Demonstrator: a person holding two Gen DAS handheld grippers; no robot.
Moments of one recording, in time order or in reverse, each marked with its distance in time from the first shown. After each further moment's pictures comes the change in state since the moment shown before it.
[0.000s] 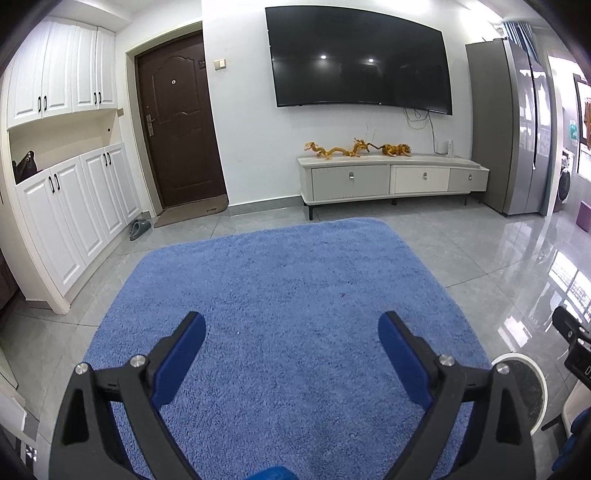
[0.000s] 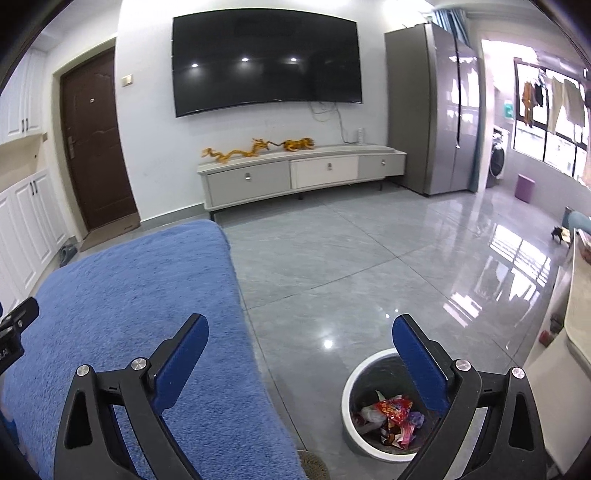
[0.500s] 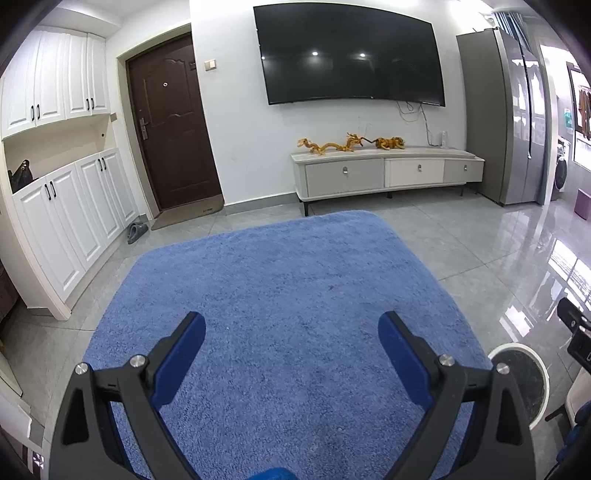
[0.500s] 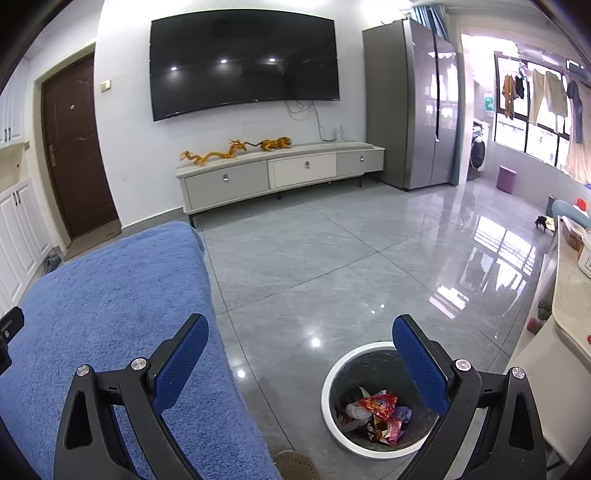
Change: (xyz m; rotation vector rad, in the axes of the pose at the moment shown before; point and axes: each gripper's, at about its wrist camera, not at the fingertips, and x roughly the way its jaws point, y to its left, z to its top) left arm -0.001 -0.014 -0.005 0.036 0.018 -0.015; right arm 0.002 -0.025 -0.007 0.045 0.000 -0.068
